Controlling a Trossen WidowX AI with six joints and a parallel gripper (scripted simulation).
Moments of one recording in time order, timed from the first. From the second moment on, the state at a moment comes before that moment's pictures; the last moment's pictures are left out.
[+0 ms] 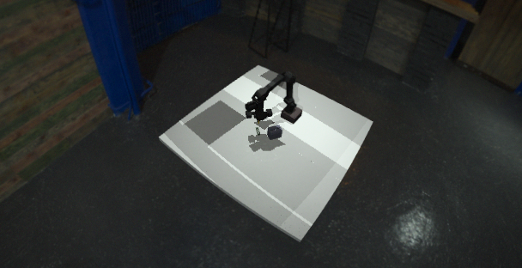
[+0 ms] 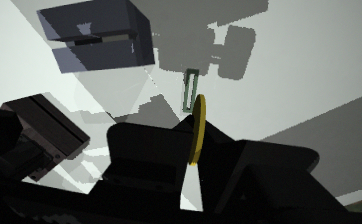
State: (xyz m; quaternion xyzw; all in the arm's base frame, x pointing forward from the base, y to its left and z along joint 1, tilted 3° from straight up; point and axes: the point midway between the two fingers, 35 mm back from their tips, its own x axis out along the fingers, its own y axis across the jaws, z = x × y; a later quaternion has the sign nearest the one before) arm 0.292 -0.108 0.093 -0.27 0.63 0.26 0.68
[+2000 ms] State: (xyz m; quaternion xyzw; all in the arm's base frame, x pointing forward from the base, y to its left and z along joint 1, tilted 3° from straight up) arm 0.287 -0.077 0.097 0.23 0.65 -0.20 0.70
